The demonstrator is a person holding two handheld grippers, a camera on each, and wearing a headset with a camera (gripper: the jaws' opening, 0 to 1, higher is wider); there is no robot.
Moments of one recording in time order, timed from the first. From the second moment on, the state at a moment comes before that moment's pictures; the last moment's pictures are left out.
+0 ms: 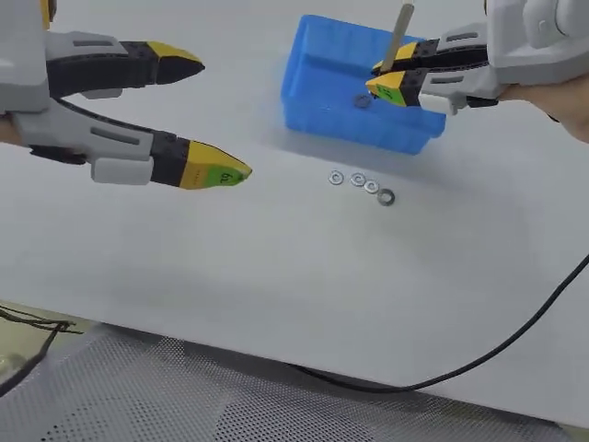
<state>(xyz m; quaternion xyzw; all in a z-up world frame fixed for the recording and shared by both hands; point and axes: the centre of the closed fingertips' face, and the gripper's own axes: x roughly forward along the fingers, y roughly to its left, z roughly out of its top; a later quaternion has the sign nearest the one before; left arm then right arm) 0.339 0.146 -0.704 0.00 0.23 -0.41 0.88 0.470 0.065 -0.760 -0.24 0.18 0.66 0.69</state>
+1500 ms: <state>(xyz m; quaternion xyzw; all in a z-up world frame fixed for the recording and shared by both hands) 0.414 0.098 -0.674 0.03 0.16 -0.46 0.87 0.462 0.076 -0.759 -0.23 0.17 0.67 0.68</state>
